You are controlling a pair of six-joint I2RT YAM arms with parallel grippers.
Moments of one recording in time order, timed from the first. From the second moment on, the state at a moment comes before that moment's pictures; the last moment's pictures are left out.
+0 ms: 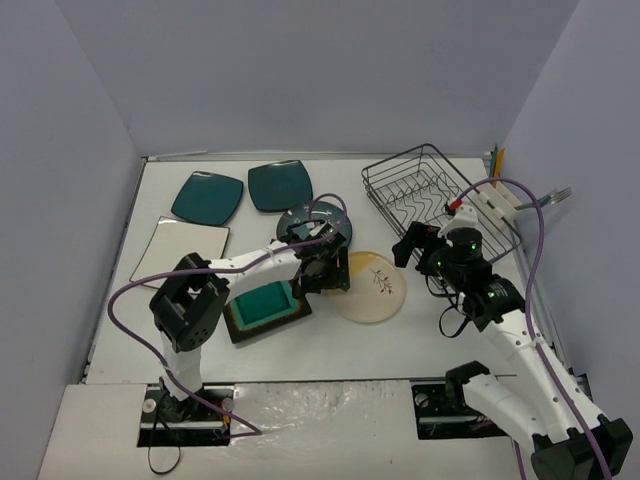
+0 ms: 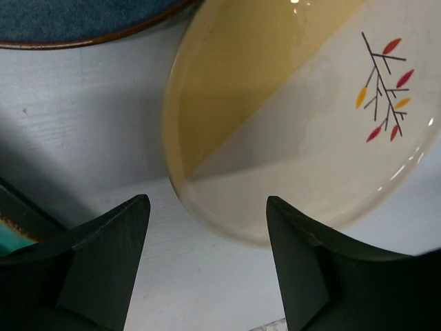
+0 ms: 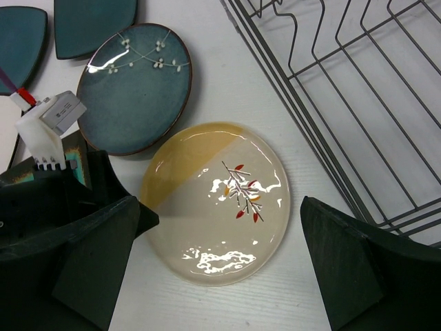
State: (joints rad) left arm -0.84 1.86 1.34 -0.57 -0.01 -0.84; right arm 0.33 0.84 0.75 -0.41 0.06 0.45
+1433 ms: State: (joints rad) left arm -0.78 1.76 1.23 -0.56 -0.03 -0.93; right arm 0.37 0.86 0.36 -0.16 -0.09 0.86
